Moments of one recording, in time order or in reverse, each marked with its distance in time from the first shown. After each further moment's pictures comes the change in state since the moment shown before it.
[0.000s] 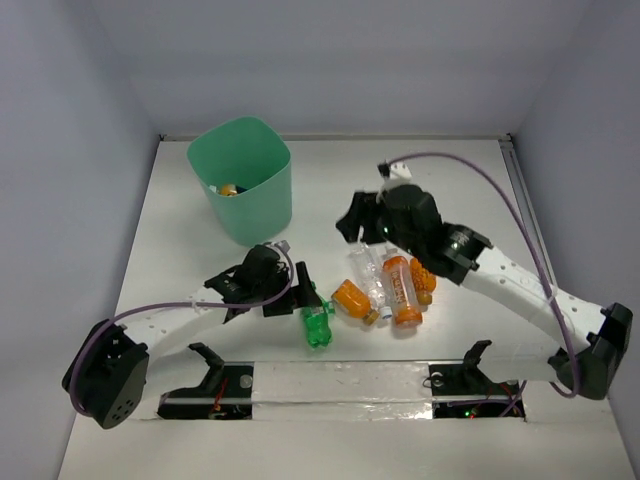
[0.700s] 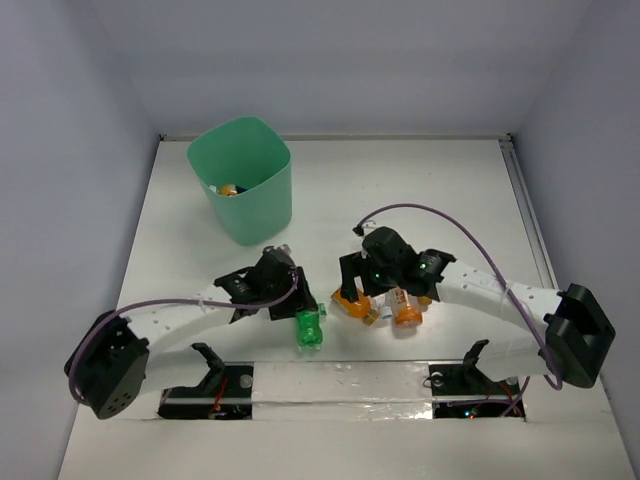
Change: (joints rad) left arm -0.115 0.060 0.050 -0.068 -0.170 -0.142; right arm 0.029 0.052 -0.370 -0.044 -0.224 -0.048
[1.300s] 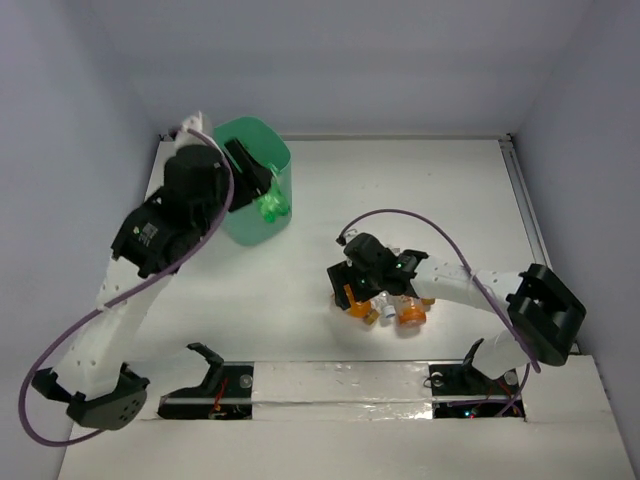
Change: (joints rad) left arm 0.165 -0.066 1.029 -0.572 -0.401 0.197; right arm 0.031 0.175 0.023 0.044 -0.006 -0.079
